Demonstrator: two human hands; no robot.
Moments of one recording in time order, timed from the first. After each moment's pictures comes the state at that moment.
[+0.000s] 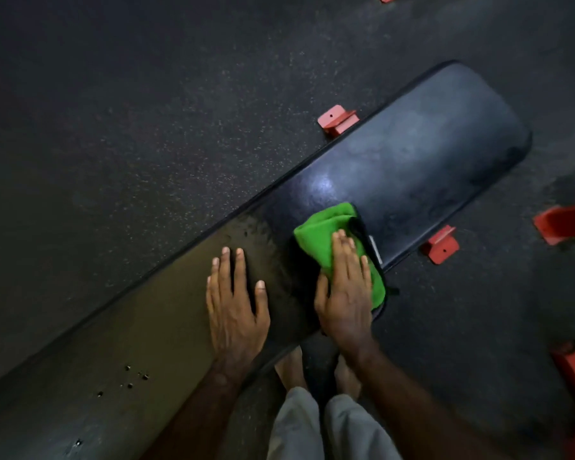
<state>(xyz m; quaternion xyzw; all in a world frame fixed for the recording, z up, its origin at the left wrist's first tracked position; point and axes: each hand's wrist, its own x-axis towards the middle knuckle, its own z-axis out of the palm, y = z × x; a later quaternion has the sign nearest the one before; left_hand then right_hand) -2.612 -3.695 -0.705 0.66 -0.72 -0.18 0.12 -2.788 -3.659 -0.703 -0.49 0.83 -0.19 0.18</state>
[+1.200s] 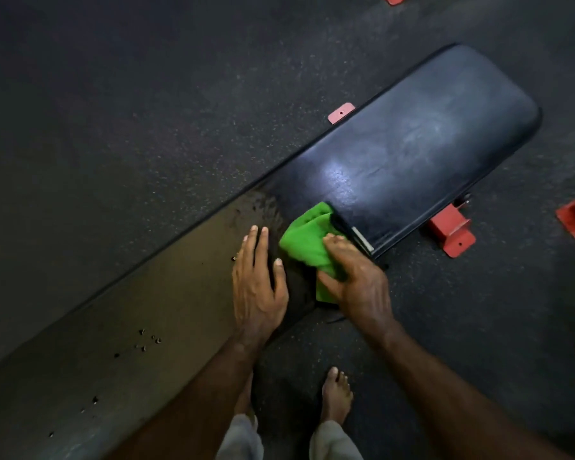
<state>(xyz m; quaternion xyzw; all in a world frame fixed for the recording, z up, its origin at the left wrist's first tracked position) -2.625 -3.678 -0.710 0.62 -0.73 -0.22 0.19 -2.809 -3.628 -0.711 -0.58 0.71 -0.34 0.20</state>
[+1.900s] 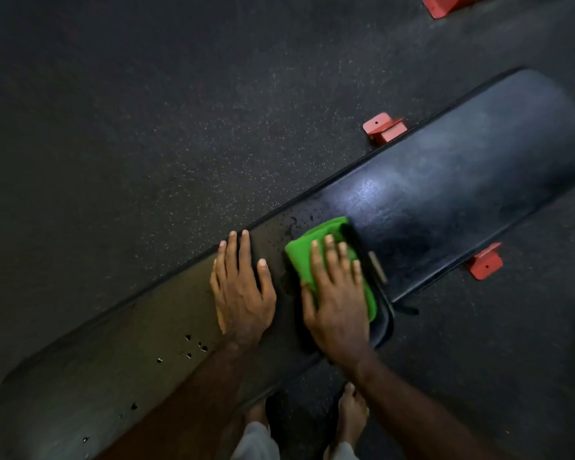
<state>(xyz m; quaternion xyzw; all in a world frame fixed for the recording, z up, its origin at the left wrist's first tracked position) -2.526 -3.718 -0.717 0.71 -0.67 -0.16 0.12 -2.681 -3.663 -0.700 -0.61 0.76 -0.11 0.19</state>
